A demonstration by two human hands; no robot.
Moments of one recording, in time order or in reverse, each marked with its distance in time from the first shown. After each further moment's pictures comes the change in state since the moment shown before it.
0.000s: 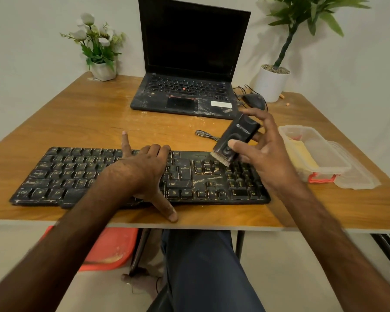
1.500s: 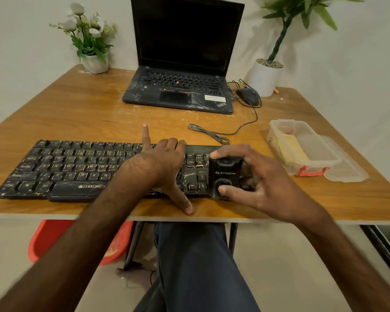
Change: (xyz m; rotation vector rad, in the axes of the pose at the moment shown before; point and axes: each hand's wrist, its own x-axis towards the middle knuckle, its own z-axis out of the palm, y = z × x) left_hand 0.013 0.040 -0.010 0.026 0.042 0.093; right_hand -0.057 -0.019 -0.014 -0.455 -0.463 -0.217
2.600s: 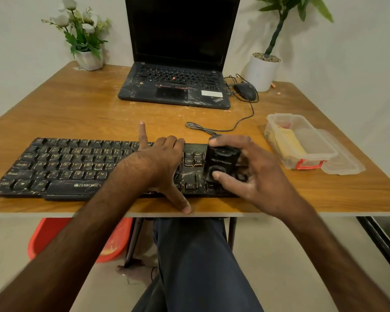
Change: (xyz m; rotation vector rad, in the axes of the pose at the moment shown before) left_hand -0.006 0.001 0.003 0.020 0.016 0.034; right_hand 0.001 0.002 0.013 -0.109 0.154 -0.064
